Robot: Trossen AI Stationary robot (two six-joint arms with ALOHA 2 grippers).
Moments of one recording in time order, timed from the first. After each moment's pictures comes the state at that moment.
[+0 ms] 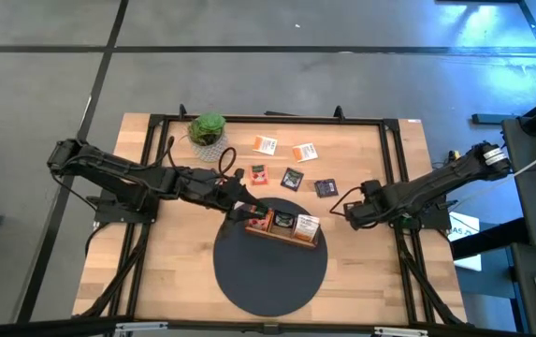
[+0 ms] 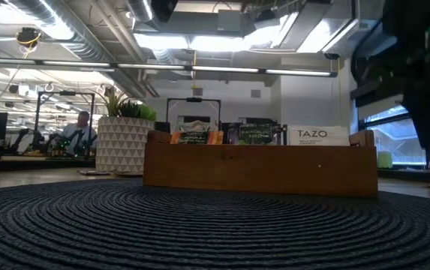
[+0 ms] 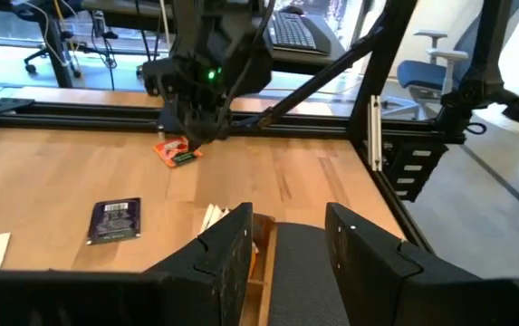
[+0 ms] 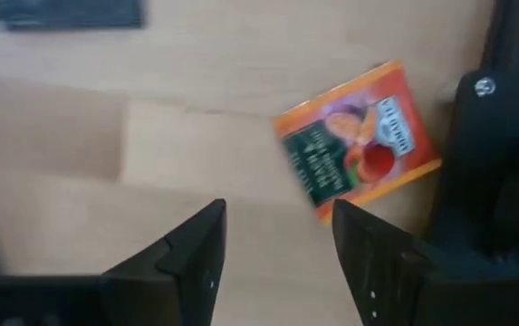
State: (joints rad) left arm -0.18 1.26 0.91 0.09 -0.04 -0.14; right arm 0.34 1.19 0.68 -1.13 0.20 1.78
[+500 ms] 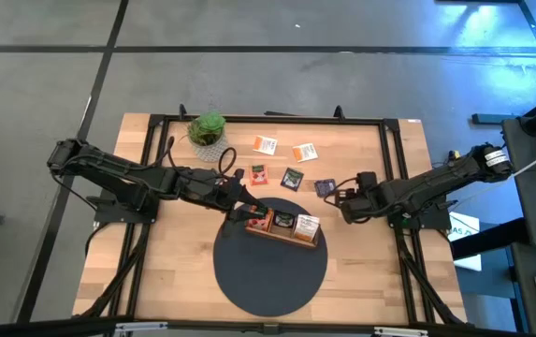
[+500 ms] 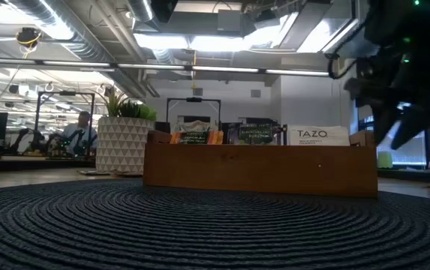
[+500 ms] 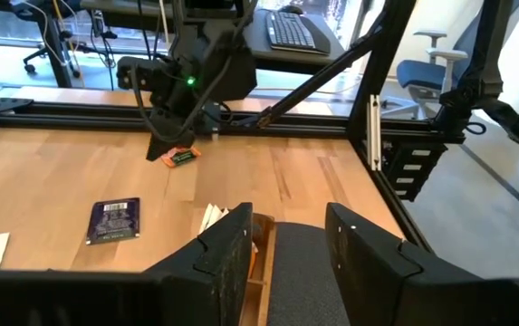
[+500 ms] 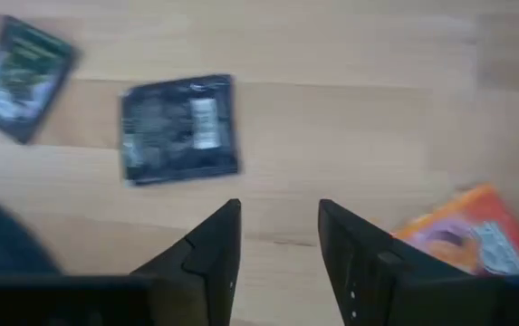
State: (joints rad) left arm -0.18 1.26 0.91 0.08 -0.04 -0.14; right arm 0.26 1.19 0.64 -0.93 0.50 1.78
